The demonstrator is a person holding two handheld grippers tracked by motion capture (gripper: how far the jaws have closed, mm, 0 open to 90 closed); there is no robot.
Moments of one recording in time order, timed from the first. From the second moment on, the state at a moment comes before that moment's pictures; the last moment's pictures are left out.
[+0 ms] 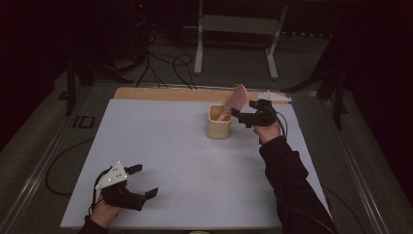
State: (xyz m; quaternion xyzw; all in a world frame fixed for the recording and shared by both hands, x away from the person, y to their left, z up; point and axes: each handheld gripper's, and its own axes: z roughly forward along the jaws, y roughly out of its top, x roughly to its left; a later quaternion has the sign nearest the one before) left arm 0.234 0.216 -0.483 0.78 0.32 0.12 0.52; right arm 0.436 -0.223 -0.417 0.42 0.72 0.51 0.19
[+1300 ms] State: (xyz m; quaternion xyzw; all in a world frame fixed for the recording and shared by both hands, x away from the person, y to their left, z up) left arm 0.235 0.217 -0.481 0.78 0.31 0.12 0.53; right arm 0.372 -0.234 -0.466 0.41 0.74 0.51 0.15
